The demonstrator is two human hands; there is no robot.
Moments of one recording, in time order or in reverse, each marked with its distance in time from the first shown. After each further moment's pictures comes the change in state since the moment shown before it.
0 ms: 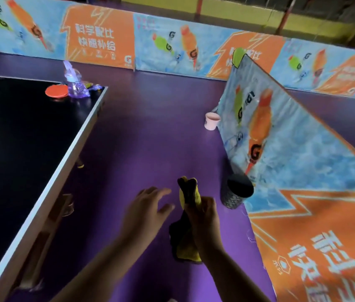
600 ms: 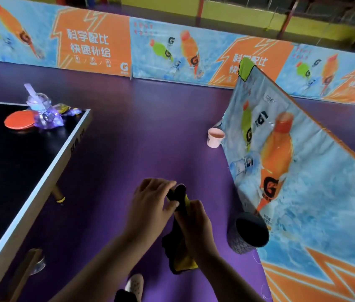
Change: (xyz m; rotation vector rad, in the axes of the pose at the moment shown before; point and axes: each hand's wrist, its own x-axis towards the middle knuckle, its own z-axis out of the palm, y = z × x) left_hand 0.337 -0.059 0.094 0.061 0.194 0.196; right_hand 0.326 -0.044 0.079 -0.150 -0.154 0.006
